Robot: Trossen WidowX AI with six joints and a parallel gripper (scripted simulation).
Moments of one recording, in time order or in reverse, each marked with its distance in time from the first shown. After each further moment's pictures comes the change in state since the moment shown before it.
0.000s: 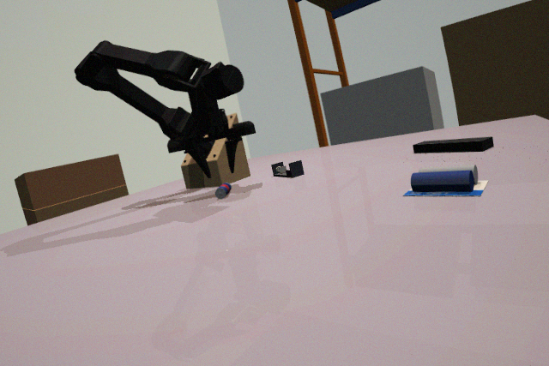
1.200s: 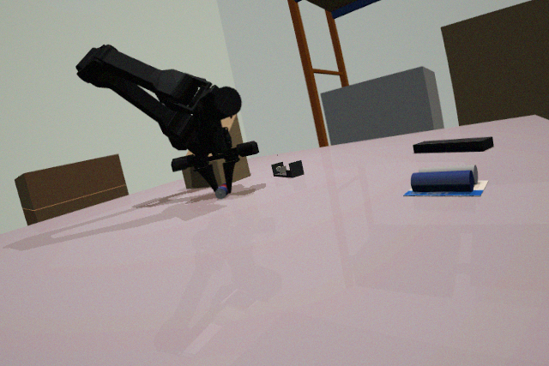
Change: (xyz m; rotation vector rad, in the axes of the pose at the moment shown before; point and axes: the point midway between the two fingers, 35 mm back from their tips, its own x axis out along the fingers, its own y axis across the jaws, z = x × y) arm 0.042 0.003 0.001 -0.005 0.004 0.012
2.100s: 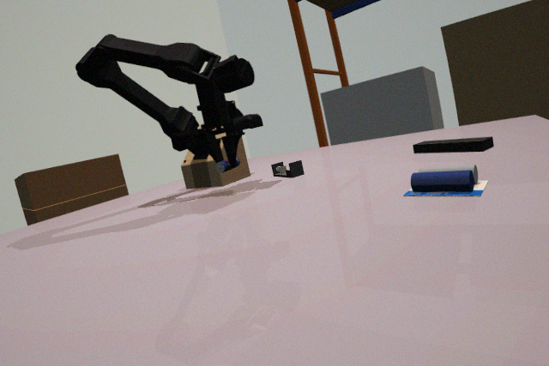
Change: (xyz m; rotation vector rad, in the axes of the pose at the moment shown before) arm -0.054 -0.021 0.006 0.347 -0.013 -0.011
